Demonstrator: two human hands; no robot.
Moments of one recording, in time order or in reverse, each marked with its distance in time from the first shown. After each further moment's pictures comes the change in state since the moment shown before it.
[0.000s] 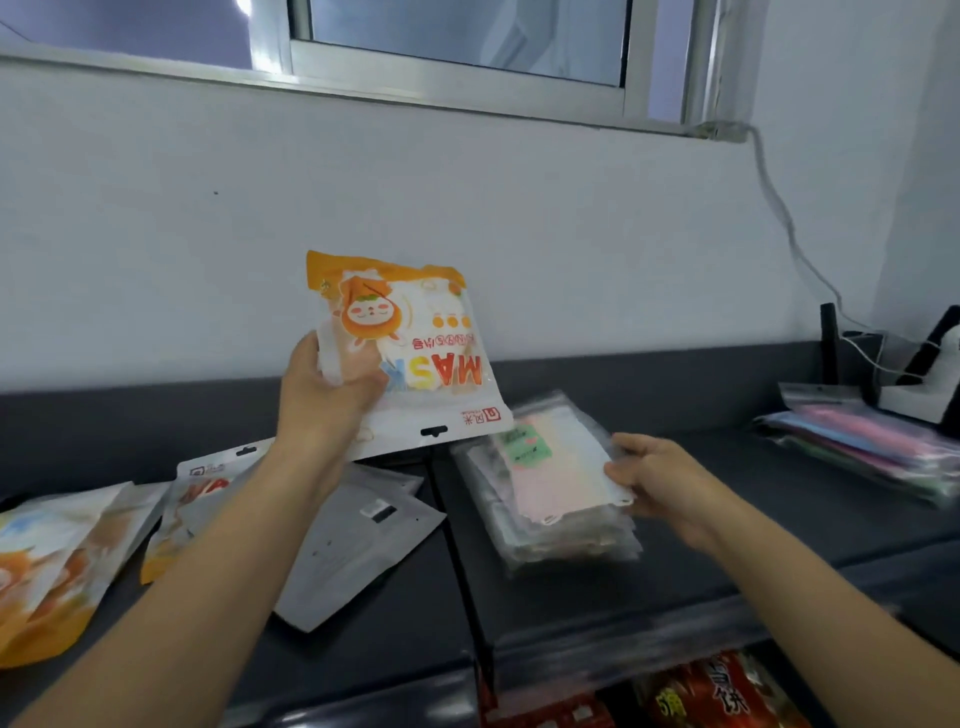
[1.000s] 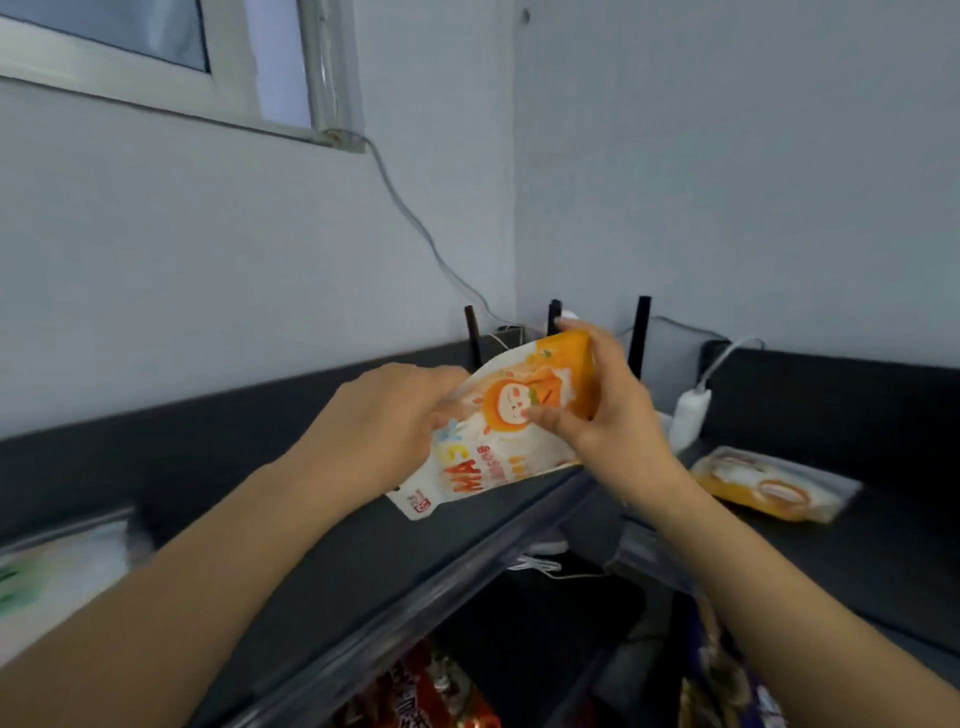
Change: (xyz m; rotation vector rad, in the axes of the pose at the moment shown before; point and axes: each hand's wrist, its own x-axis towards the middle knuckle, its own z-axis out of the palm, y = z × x) left_hand -0.133 0.030 0.344 0.764 -0.933 0.843; right_hand -0.086 0.007 -0.278 -0.383 0.589 -0.662
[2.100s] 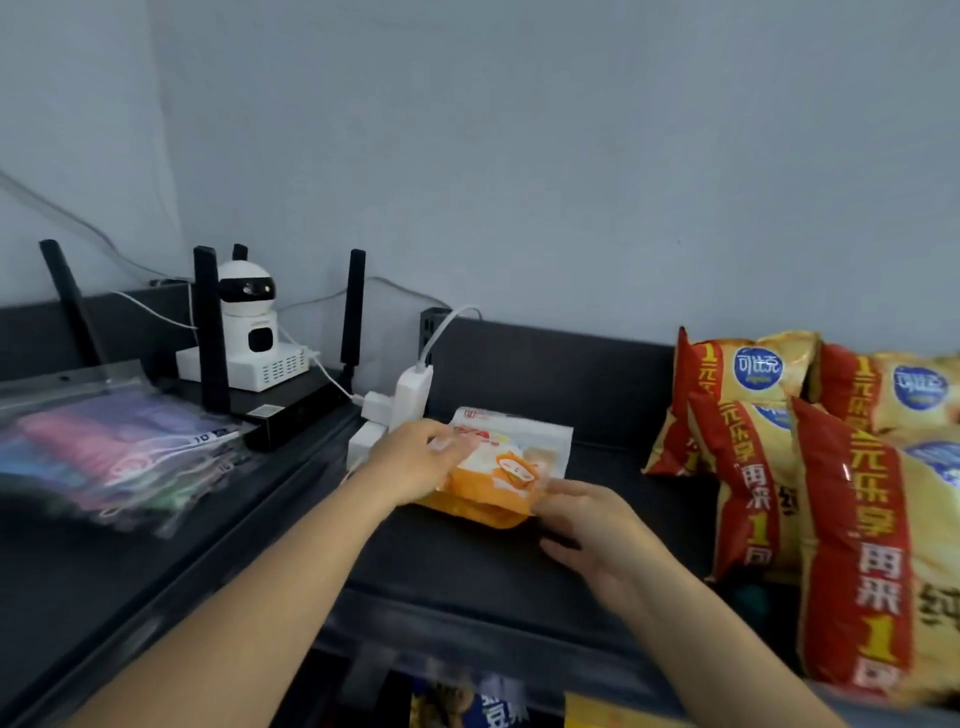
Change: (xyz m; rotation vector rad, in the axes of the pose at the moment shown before) left_hand 0.194 0.164 0.275 -0.776 -0.493 -0.071; right_hand -0.066 0.146 -0.174 0.247 0.481 1.094
